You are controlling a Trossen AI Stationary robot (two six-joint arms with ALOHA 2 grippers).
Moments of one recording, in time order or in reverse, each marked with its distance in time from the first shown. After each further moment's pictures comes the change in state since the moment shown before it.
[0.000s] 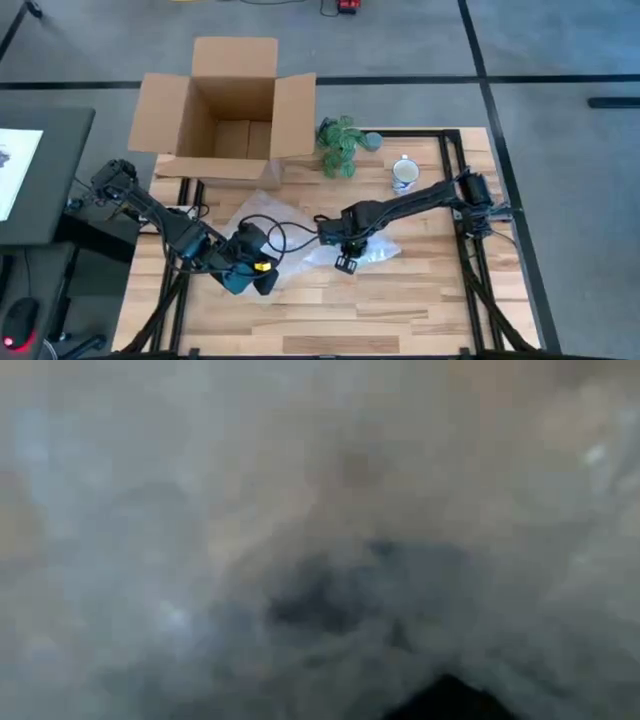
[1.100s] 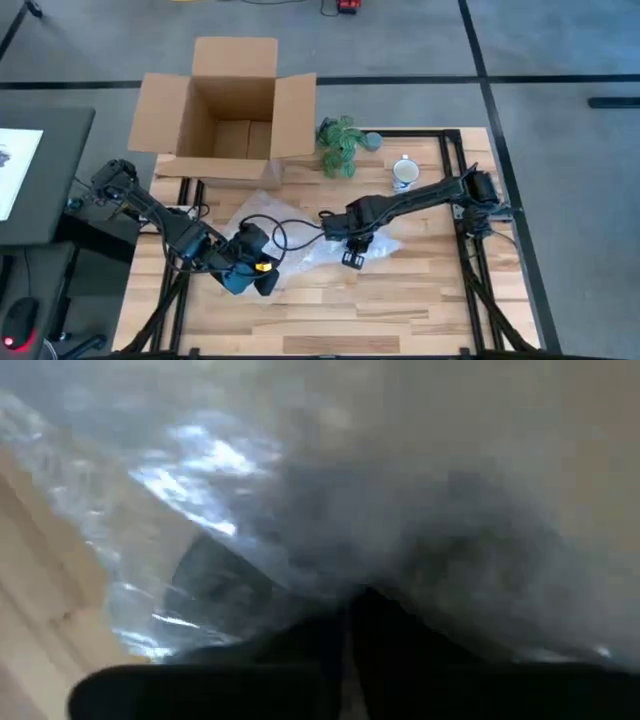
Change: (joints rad) left arm 0.000 0.000 0.000 0.016 0.000 0.008; right arm -0.023 -0.039 -0.045 -0.003 0.010 -0.055
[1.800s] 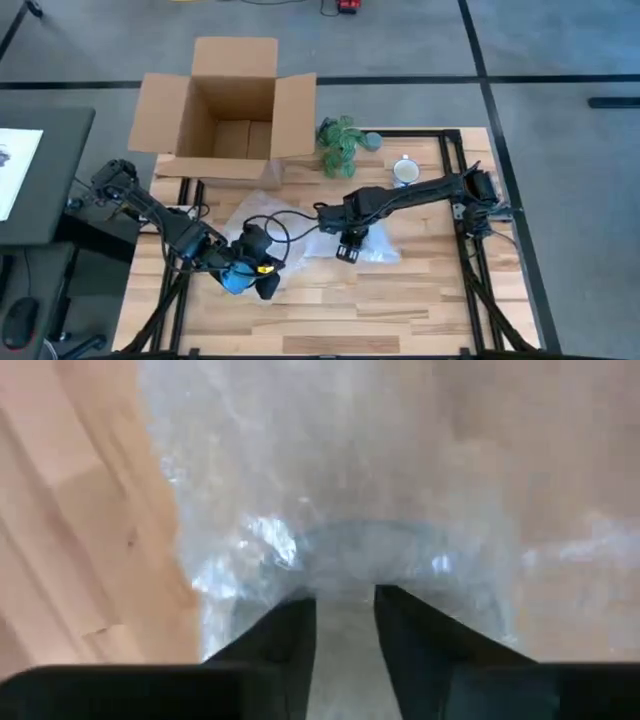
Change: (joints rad) left arm 0.004 0.000 0.000 0.123 -0.010 0.120; right arm -0.012 0.000 0.223 -0.171 0.022 -0.037
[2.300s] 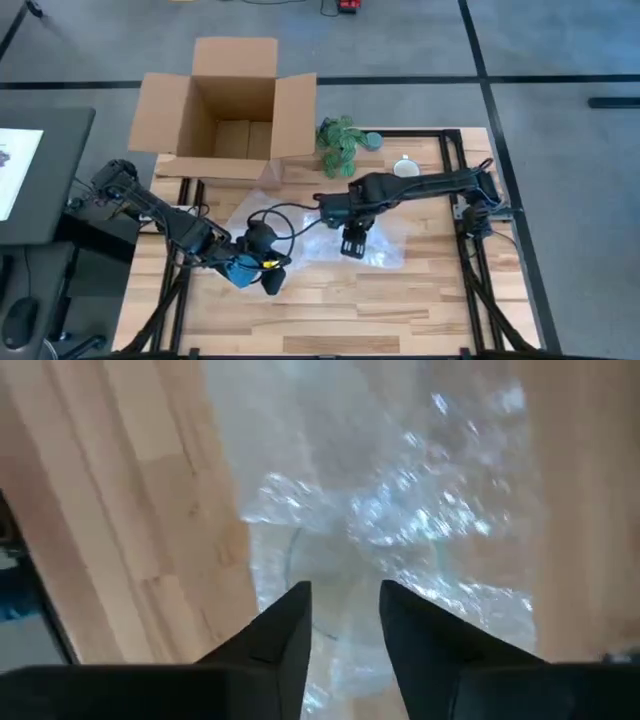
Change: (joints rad) left arm 0.037 0.006 0.000 0.032 0.001 0.019; right arm 0.020 -0.017 0.222 -0.125 -0.045 -0.110
